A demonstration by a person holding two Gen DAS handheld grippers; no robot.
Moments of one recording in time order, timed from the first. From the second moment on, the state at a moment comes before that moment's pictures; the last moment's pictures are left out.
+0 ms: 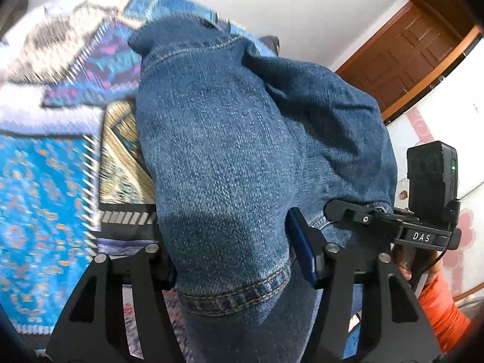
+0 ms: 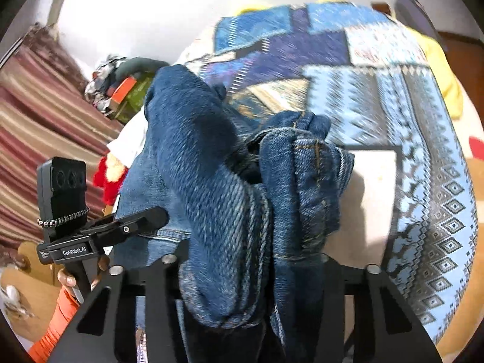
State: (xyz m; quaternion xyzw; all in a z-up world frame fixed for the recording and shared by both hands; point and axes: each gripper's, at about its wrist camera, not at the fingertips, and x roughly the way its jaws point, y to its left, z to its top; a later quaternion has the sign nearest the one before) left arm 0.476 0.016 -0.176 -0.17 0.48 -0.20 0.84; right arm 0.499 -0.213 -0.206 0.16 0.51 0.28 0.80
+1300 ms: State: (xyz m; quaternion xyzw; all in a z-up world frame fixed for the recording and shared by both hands) left arm 0.347 0.238 -0.242 -0.19 0.49 -0.02 0.85; right arm 0.494 0.033 -0.267 0.04 0.59 0.37 0.72
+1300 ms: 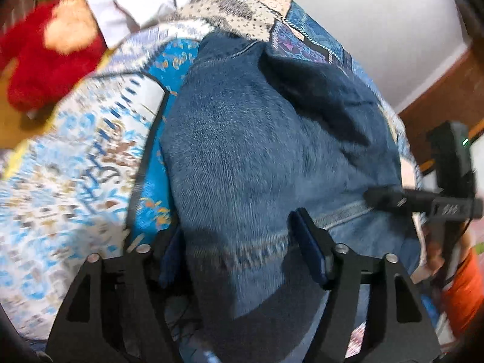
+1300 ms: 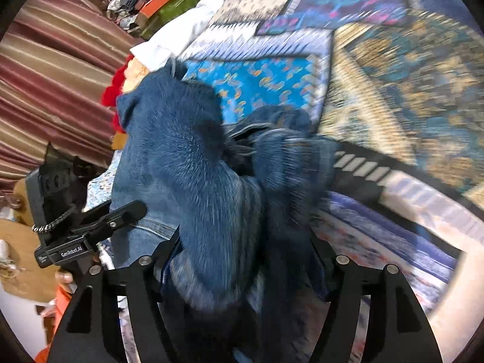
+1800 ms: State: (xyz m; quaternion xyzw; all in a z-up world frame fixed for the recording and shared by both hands) left arm 0.353 0.226 -0.189 -0.12 0.45 0.01 0.89; right arm 0.452 -0.001 -0.177 0.05 0.50 0.37 0.78
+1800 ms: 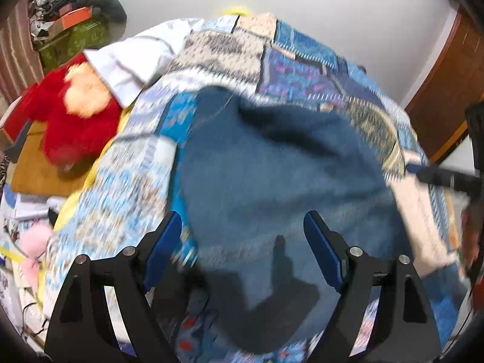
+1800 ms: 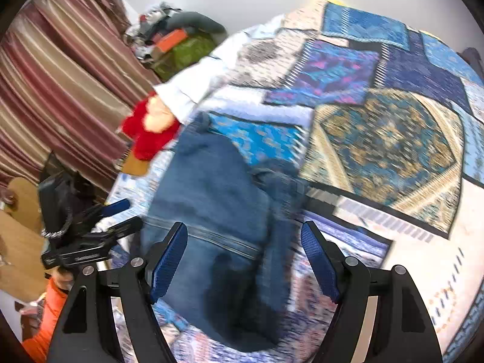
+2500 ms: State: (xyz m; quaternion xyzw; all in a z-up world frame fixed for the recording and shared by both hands) left arm 0.381 0.184 -0.155 -0.03 0.42 0.06 0.91; right arm 0.431 -0.034 -0.188 0.02 0.49 0.33 0.81
